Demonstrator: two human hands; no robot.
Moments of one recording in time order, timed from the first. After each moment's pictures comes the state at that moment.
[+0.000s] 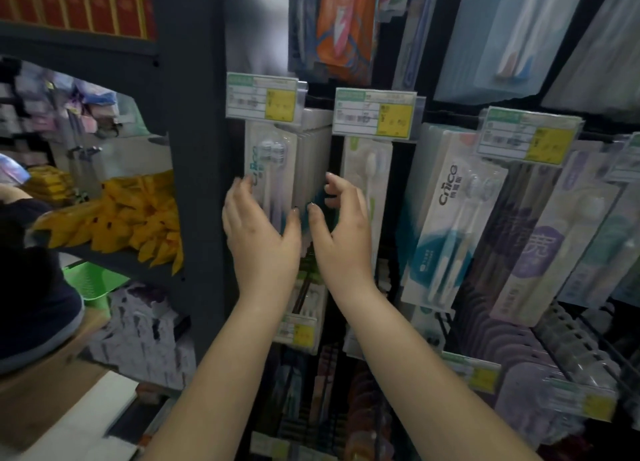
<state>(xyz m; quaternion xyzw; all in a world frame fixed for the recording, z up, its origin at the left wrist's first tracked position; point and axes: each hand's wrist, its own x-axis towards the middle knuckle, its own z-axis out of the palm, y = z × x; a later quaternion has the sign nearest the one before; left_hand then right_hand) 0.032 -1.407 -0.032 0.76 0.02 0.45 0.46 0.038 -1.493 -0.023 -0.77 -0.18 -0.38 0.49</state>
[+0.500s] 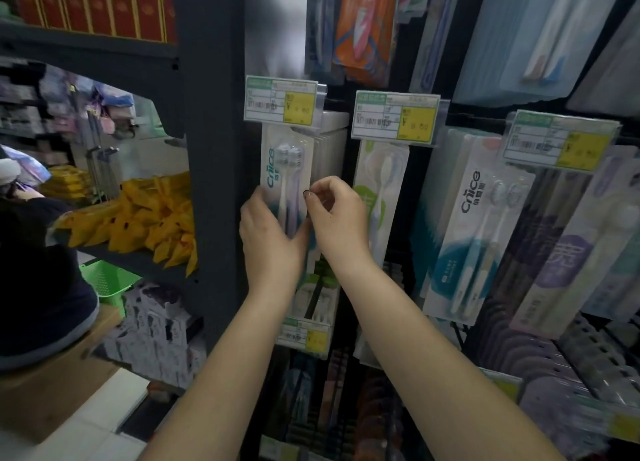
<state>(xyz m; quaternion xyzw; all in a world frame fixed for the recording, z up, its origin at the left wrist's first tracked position) 0.054 -1.394 -0.039 0.77 0.04 0.39 0.50 0.067 -1.472 -0.005 -0.78 -0.17 -0.30 0.53</state>
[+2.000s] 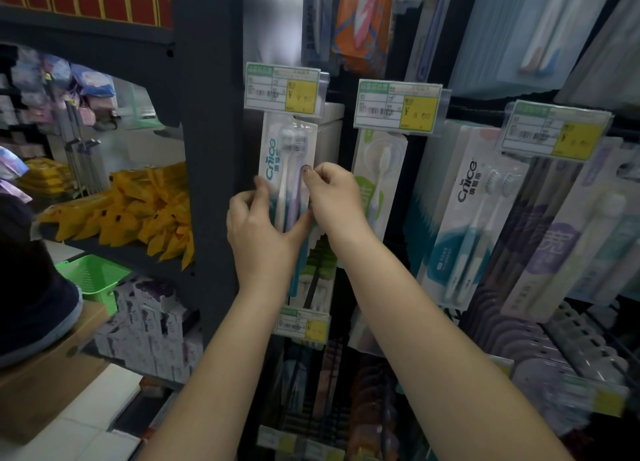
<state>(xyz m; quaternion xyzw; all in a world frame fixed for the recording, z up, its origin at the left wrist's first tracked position) 0.048 -1.385 -0.047 0.78 0.00 0.42 0.47 0.064 -1.463 0.017 -0.78 -0.11 -0.21 0.58</state>
